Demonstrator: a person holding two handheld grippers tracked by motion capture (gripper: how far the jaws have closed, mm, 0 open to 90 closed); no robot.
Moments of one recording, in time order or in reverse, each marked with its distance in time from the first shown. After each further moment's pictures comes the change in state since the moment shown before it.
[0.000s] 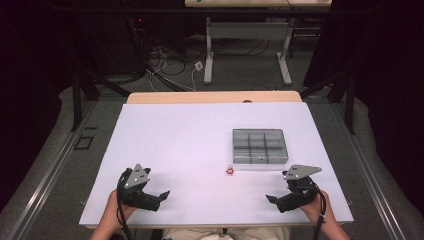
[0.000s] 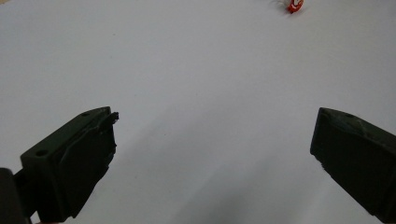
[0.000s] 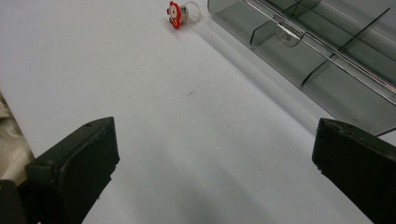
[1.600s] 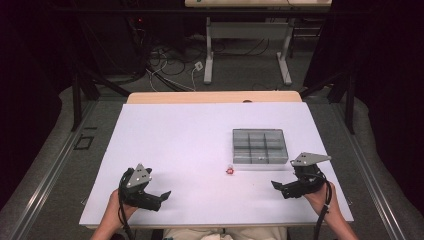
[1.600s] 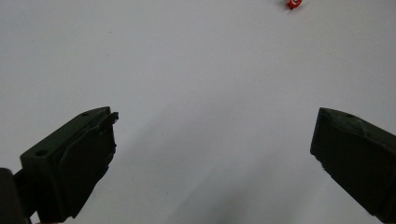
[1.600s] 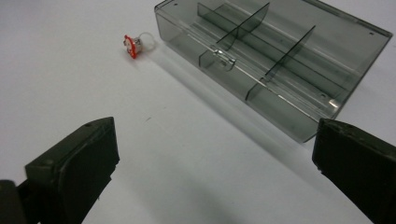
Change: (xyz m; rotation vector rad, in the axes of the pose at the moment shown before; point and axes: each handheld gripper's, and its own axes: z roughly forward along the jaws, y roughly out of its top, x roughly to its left) left arm -0.001 0.000 0.003 0.015 -0.002 -0.001; right arm -0.024 0.017 -0.014 -0.041 -0.091 0.094
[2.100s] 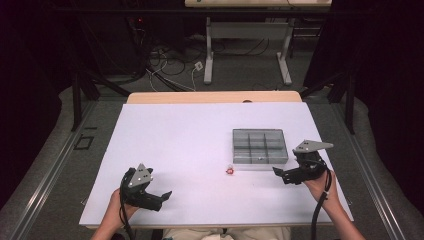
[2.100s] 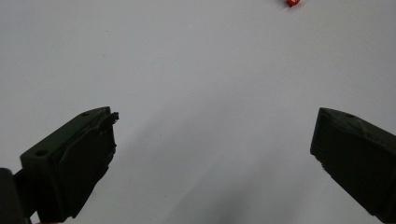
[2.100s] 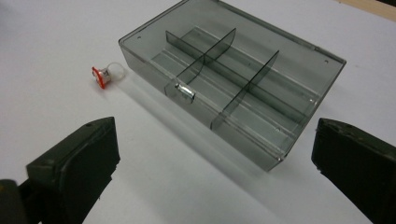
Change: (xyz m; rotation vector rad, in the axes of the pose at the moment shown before) left arm -0.001 0.001 0.003 0.003 -0.003 0.005; right arm -0.023 0.021 0.007 -0.032 -0.039 0.025
